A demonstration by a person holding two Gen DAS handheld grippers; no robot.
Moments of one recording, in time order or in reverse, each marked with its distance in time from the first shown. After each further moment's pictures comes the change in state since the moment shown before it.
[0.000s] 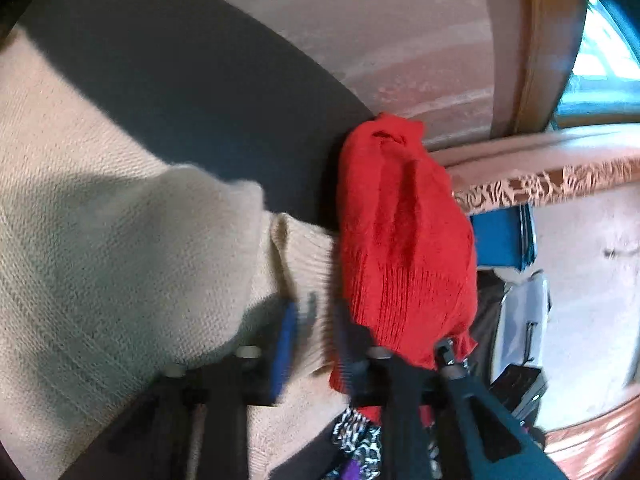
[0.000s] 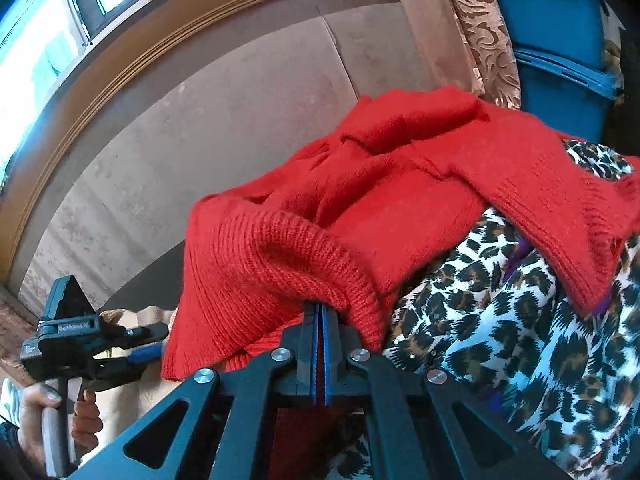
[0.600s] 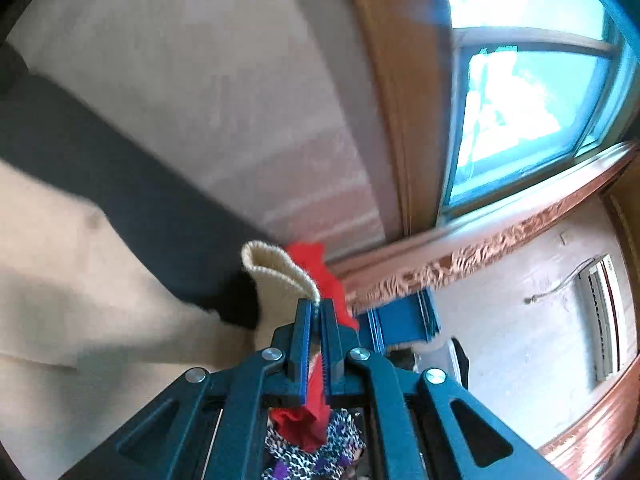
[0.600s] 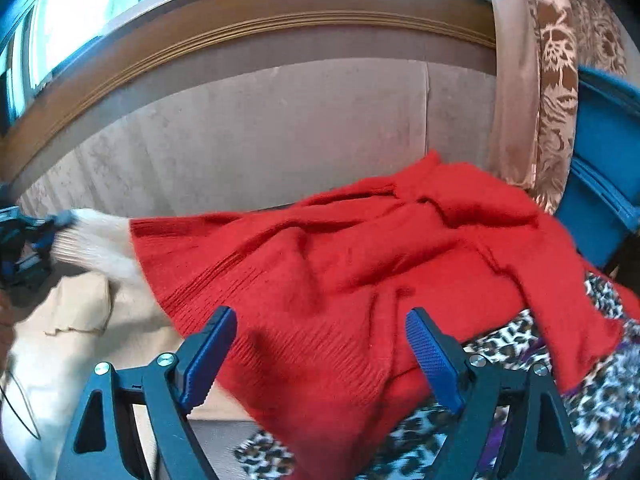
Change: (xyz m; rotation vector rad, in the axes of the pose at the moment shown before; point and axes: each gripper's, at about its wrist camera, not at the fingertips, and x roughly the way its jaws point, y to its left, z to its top) left arm -0.201 0.001 -0.003 0.032 -0.438 -0.293; right arm -0.024 0.081 0.006 -0.321 -0.024 -0.042
